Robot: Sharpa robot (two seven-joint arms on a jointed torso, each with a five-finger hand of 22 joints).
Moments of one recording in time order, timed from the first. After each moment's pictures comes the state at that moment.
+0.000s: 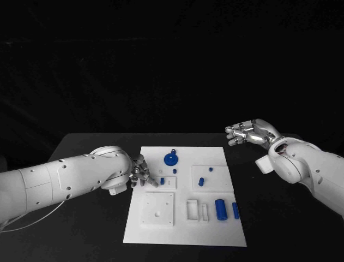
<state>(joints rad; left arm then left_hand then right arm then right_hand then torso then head) 1.31 -0.71 -0.18 1.28 -0.98 0.00 -0.49 1.16 -0.09 0.03 0.02 0.05 0.95 0.05 0.36 0.58 1.26 -0.03 0.67 0.50 1.37 -0.09 1.17 0.86 0.04 1.29 -0.12 0.45 1.31 1.07 -0.65 0.32 1.05 -0.78 -0.11 0.19 1.27 0.00 0.04 0.07 0.37 0.98 0.15 0.06 0.06 1.21 0.10 0.06 0.06 1.32 0.08 0.07 0.07 0.09 1.16 0.07 0.08 0.07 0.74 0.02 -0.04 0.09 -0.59</state>
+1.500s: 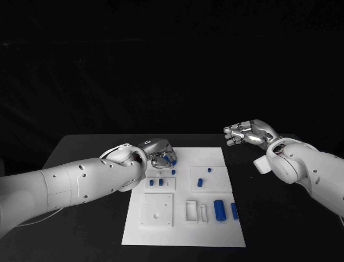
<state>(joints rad) 1.29 -0.59 -0.19 1.20 -1.27 -0.38 0.03 1.33 -0.06 0.26 -0.24 0.10 1.10 0.11 0.07 0.07 1.19 0.08 0.06 0.06 1.37 -0.02 0.94 0.54 0.12 1.29 -0.04 0.34 1.31 1.07 -0.65 0.32 1.05 -0.78 -0.12 0.19 1.27 0.00 0.04 0.07 0.38 0.98 0.15 0.06 0.06 1.18 0.11 0.06 0.06 1.30 0.08 0.07 0.07 0.09 1.14 0.09 0.08 0.07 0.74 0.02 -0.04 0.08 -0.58</state>
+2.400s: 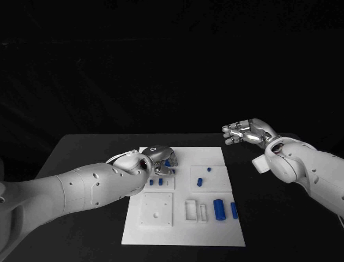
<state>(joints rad) 1.24 -0.50 -0.20 1.07 -1.41 -0.37 0.03 1.36 -0.08 0.23 -0.17 0.09 1.05 0.10 0.07 0.06 1.13 0.08 0.06 0.06 1.41 -0.03 0.98 0.53 0.12 1.31 -0.04 0.32 1.31 1.07 -0.65 0.32 1.06 -0.78 -0.13 0.19 1.27 0.00 0.04 0.07 0.38 0.98 0.15 0.06 0.06 1.18 0.11 0.06 0.06 1.30 0.09 0.07 0.07 0.09 1.13 0.09 0.08 0.07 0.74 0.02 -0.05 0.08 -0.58</state>
